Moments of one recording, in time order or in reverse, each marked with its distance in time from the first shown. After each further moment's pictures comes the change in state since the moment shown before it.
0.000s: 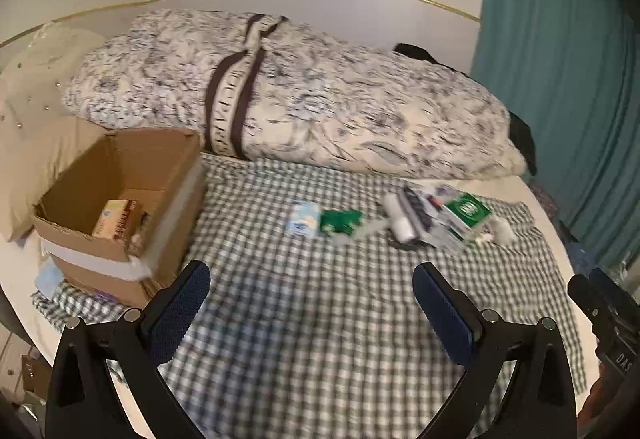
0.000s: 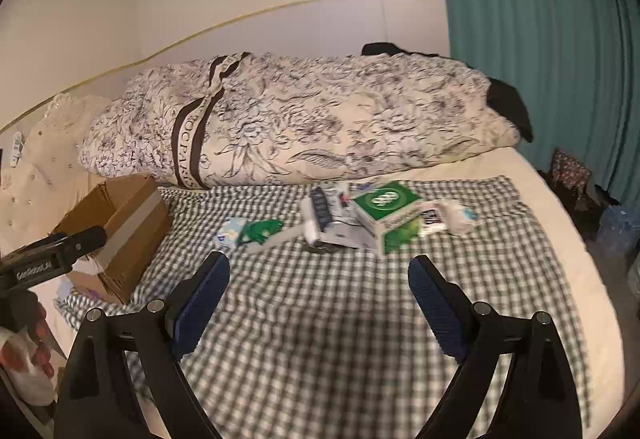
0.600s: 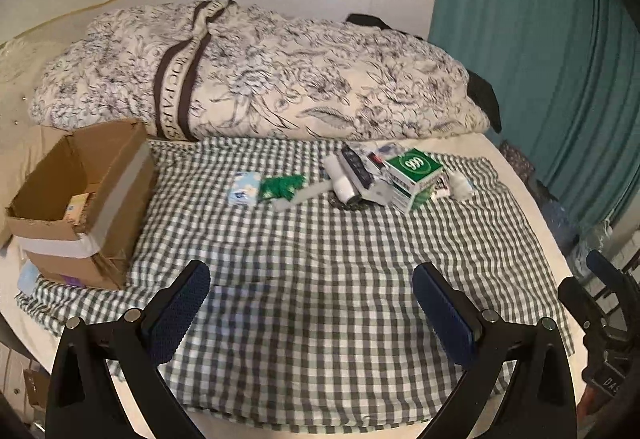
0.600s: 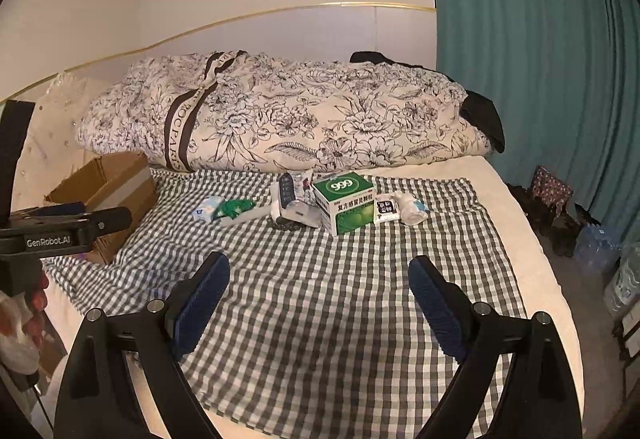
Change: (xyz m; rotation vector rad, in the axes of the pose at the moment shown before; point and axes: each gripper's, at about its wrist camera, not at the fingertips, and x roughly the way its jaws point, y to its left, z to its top) left arm 0.009 -0.071 -0.024 0.094 0.094 -0.081; right arm -0.045 -0.039 -0.032 -0.082 -0.005 -0.044
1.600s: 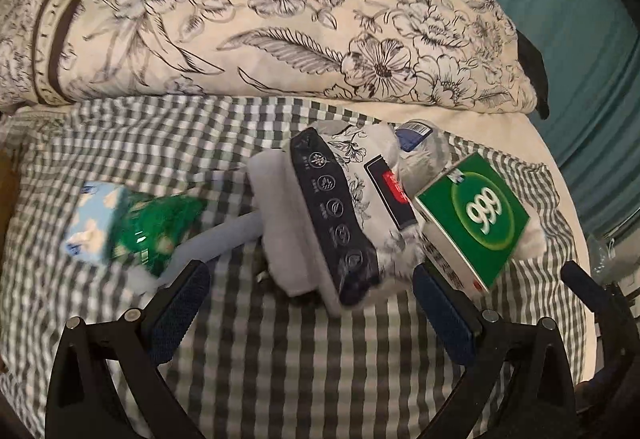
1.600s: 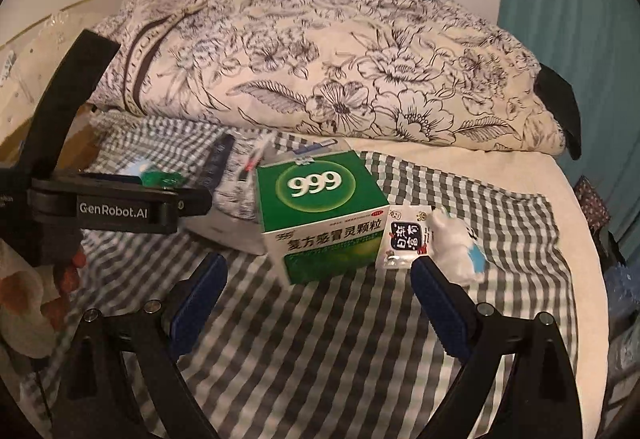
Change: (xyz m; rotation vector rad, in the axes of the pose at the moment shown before) left arm 0.291 -0.044 0.083 -0.084 0.258 -0.065; right arm 0.268 -0.057 0.042 -0.155 0.203 0.087
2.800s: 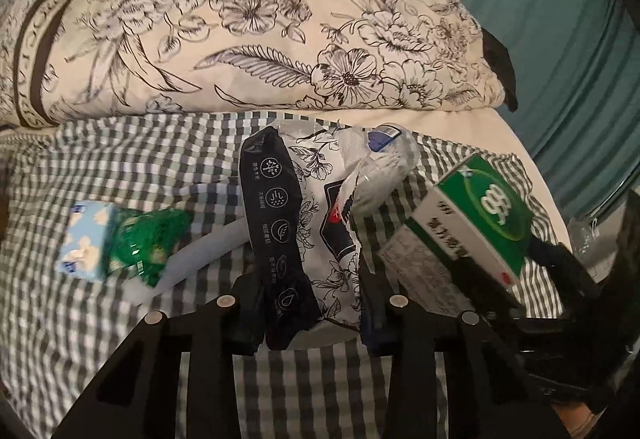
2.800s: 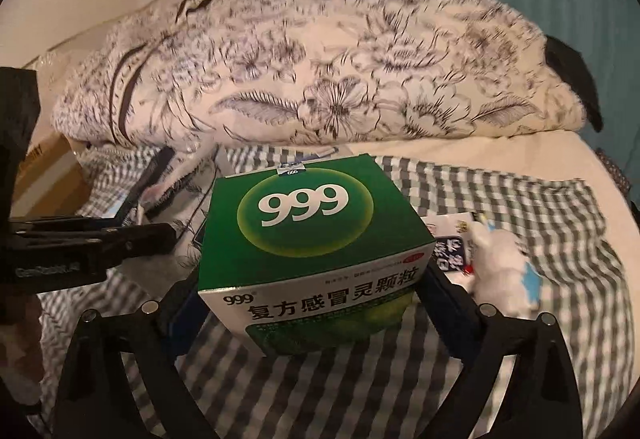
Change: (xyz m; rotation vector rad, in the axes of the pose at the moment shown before) left arm -0.038 0.000 -0.011 0.091 -0.071 -0.060; right arm 0.030 -0.009 0.007 0.142 -0.060 0.058
